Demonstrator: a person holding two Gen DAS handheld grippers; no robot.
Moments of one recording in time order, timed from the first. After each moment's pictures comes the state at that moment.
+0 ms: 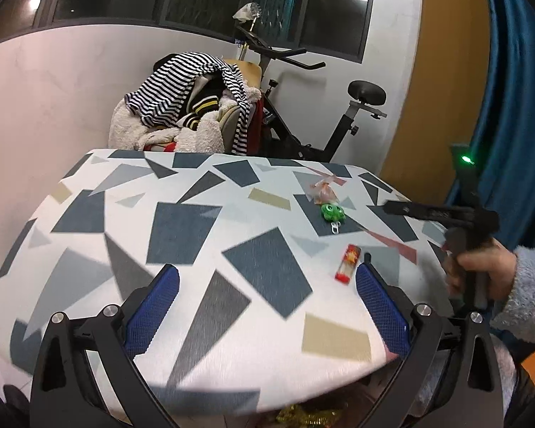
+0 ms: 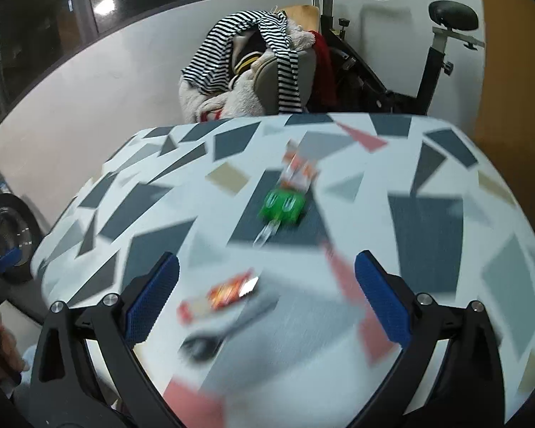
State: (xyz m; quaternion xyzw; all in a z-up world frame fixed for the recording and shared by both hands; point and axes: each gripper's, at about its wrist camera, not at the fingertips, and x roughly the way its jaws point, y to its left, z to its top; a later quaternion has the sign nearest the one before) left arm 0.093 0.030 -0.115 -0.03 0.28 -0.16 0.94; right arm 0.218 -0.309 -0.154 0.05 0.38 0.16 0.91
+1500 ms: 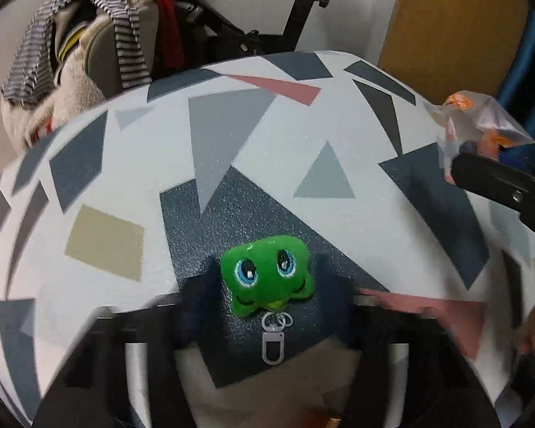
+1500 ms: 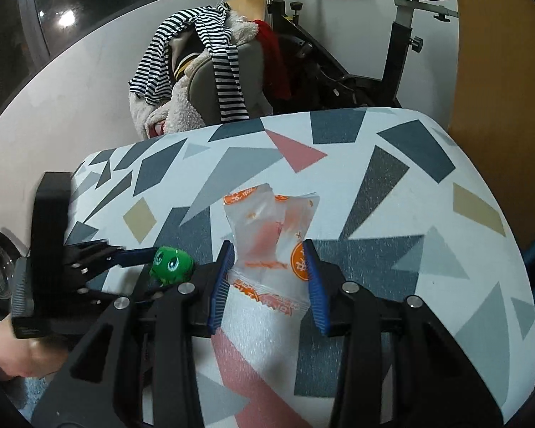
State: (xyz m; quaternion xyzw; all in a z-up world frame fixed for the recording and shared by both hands) left arm 0.344 -0.214 -0.212 0.11 0.48 -0.21 0.85; right arm 0.288 -0.398 -0.158 0.10 0.40 0.12 0.90
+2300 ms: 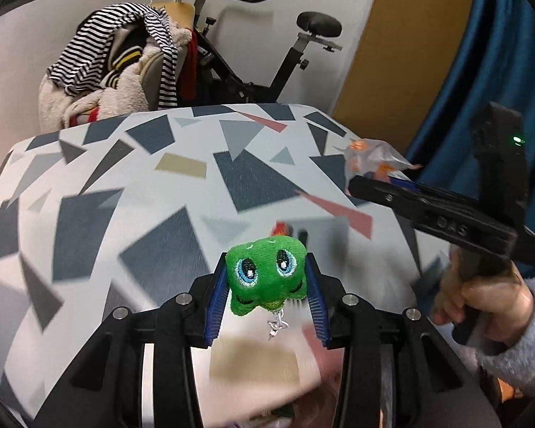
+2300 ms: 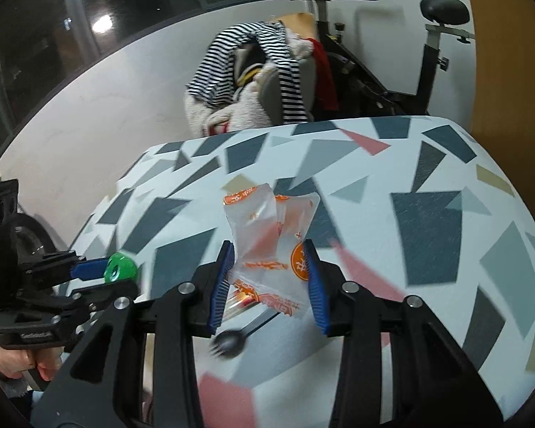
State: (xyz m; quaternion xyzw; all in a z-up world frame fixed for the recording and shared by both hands) left arm 0.130 -0.065 -0.110 0.01 0.40 -0.26 0.88; right arm 0.158 -0.309 -0.119 0.11 0.35 0.18 0.91
